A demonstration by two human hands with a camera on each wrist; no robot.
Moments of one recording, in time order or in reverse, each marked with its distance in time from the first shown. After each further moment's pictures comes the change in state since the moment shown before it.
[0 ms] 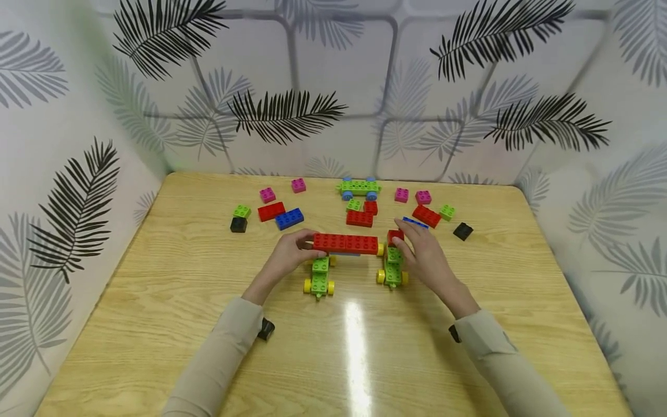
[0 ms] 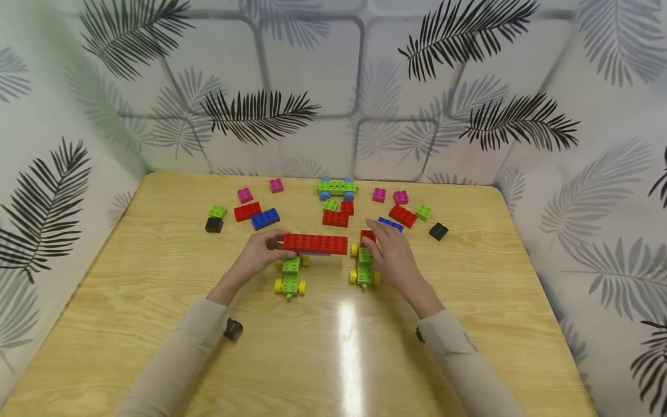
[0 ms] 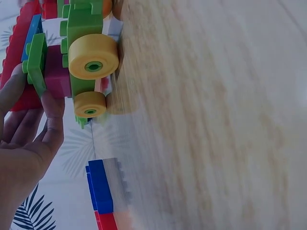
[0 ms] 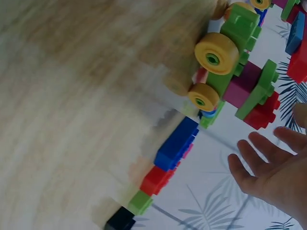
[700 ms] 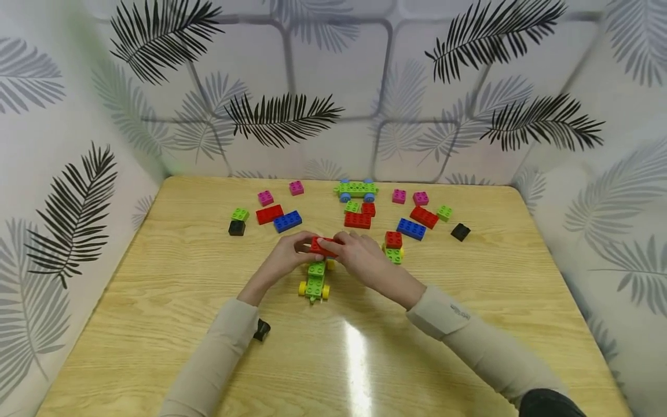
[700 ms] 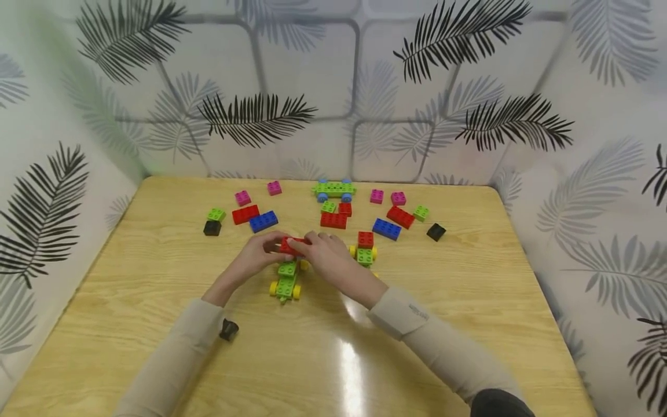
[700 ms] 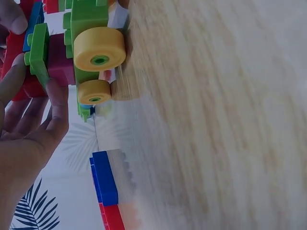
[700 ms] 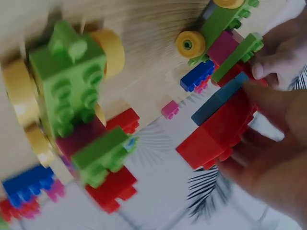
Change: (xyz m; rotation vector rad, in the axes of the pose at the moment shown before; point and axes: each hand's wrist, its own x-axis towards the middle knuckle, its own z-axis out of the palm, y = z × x) left_hand 0.000 0.000 -0.005 -0.053 -0.106 0.056; right_hand 0.048 -0.100 0.029 -0.361 -0.324 -0.300
